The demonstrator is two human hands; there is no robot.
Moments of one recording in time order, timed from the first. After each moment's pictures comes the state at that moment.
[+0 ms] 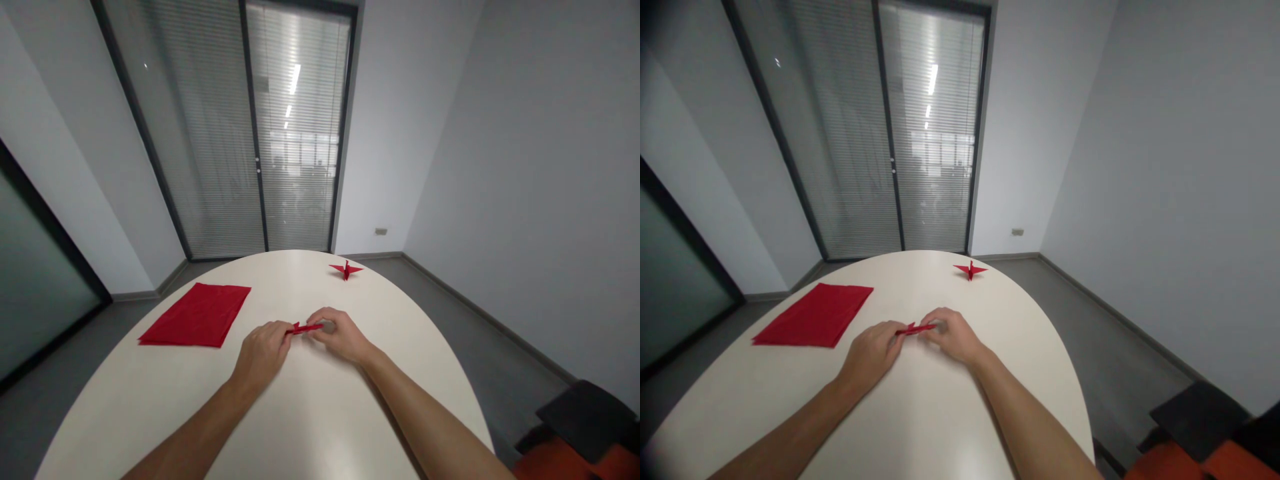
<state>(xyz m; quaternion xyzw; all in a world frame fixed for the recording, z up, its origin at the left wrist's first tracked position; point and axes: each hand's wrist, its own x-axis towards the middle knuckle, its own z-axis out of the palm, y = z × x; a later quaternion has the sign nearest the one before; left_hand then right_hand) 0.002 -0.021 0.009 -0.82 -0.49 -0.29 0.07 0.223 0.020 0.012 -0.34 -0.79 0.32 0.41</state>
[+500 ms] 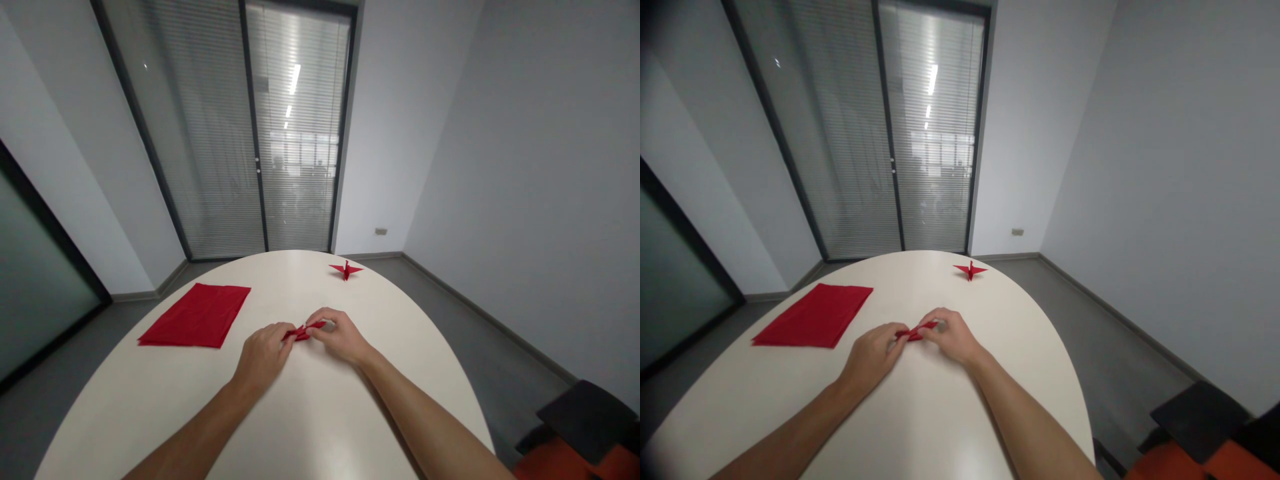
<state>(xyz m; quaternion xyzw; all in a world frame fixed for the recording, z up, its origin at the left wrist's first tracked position) 0.006 -0.026 0.012 -0.81 -0.51 -0.30 0.03 0.218 0.017 0.015 -0.33 -0.75 0.37 0.43</state>
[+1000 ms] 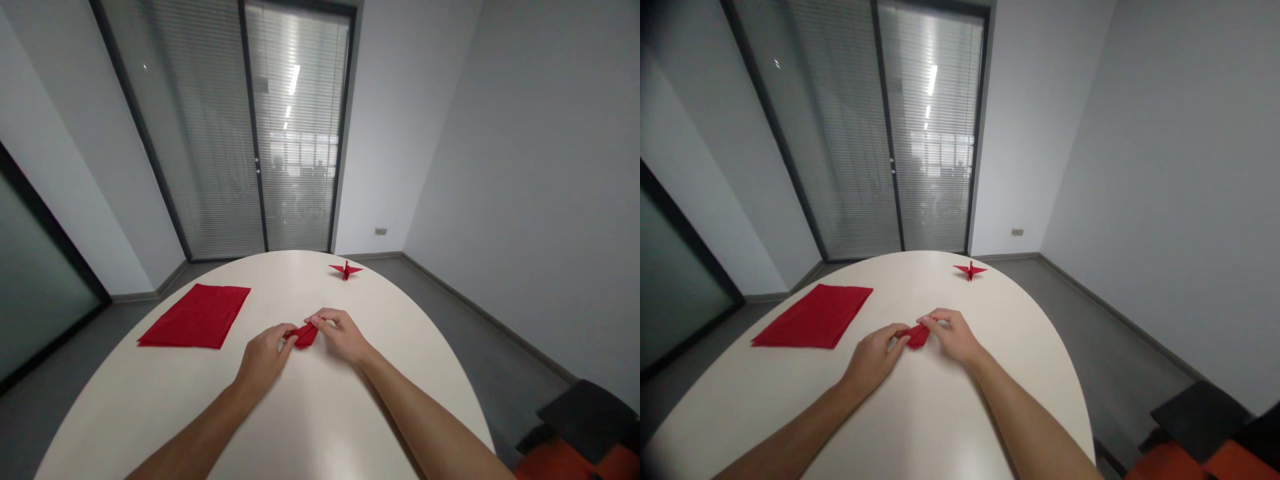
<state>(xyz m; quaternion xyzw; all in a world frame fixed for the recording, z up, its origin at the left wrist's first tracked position) 0.010 -0.024 0.007 -0.76 -0.52 -0.38 -0.12 0.216 0.015 0.024 -0.34 -0.73 0.40 0.44</state>
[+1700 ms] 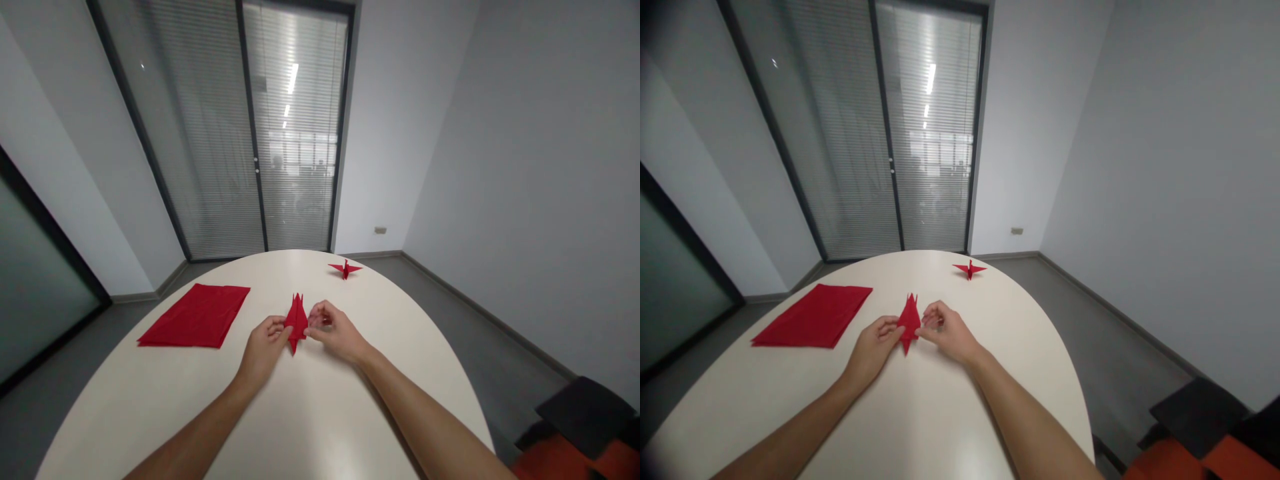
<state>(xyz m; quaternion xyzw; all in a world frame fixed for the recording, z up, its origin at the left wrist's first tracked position) 0.016 -0.013 0.007 -0.55 -0.50 -0.54 -0.40 0.213 0.019 0.009 -0.35 -0.71 0.43 0.44</state>
